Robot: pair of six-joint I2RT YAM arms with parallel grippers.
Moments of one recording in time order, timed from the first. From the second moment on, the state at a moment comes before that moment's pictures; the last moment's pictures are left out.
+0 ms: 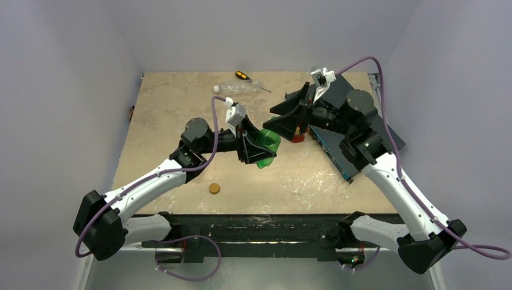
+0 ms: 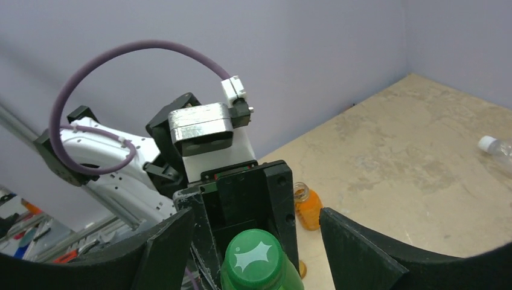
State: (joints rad) left arm -0.70 1.19 0.84 0.51 0.78 -0.46; right arm 0.53 1.09 1.22 -0.05 -0.69 0.47
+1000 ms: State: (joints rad) left arm -0.70 1.22 0.85 0.51 0.68 -0.47; right arm 0.62 1.08 1.23 -0.11 -0.40 0.49
